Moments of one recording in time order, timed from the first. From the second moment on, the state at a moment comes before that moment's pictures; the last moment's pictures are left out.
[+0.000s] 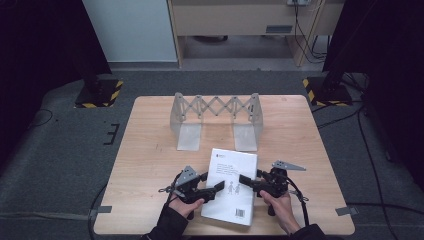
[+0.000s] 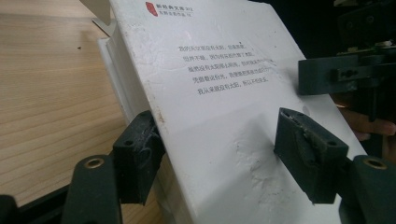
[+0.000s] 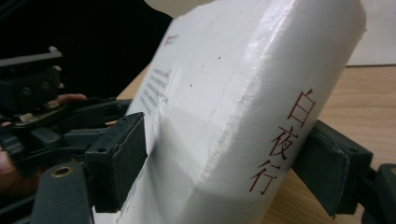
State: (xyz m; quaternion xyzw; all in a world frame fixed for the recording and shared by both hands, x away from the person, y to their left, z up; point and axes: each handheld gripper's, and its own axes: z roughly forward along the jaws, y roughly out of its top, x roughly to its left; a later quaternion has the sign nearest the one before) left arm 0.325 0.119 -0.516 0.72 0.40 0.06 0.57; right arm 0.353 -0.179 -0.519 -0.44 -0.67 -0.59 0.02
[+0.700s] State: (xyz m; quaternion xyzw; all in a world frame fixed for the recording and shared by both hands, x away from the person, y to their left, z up) left arm 0.321 0.111 -0.513 0.72 0.38 0.06 0.58; right arm 0.353 -0.174 -0.518 -0.44 -0.67 -0.60 0.07
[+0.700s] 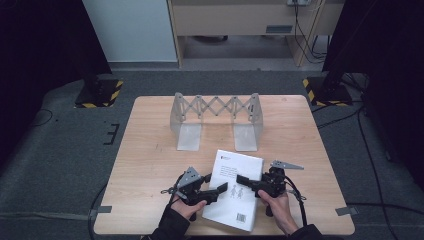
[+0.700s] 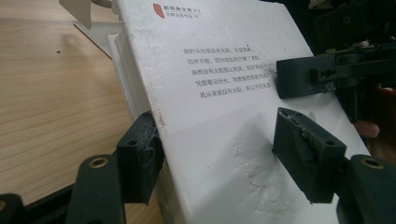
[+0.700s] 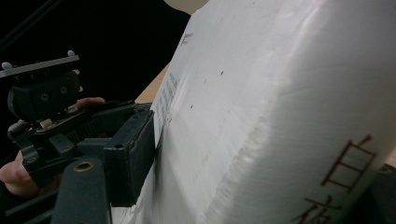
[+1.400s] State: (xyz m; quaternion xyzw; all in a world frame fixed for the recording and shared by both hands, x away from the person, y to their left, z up) left arm 0.333 0.144 -0.508 0.71 0.43 0.10 0.55; right arm 0.354 -0.175 -0.515 -0.46 -0.65 -0.60 0.08
